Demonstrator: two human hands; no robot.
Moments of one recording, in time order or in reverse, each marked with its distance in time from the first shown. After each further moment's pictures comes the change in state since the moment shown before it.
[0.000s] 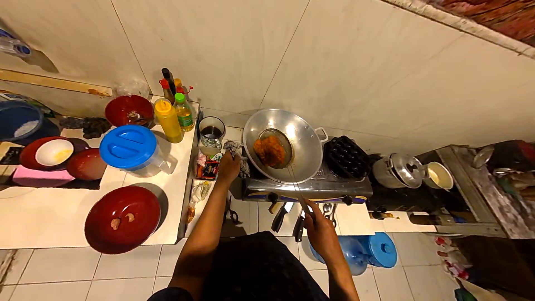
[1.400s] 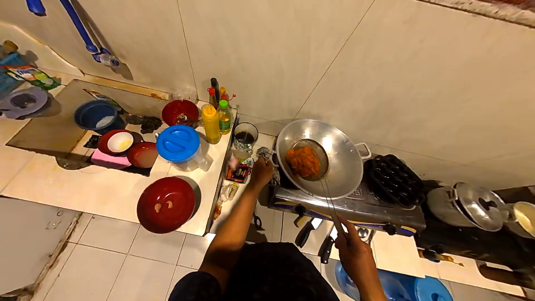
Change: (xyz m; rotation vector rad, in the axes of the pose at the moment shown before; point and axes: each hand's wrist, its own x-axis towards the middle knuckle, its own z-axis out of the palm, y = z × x) left_hand 0.005 0.007 -0.003 -0.012 -0.028 -0.017; right_hand 0.000 -0.008 -0.002 0.025 -0.011 0.013
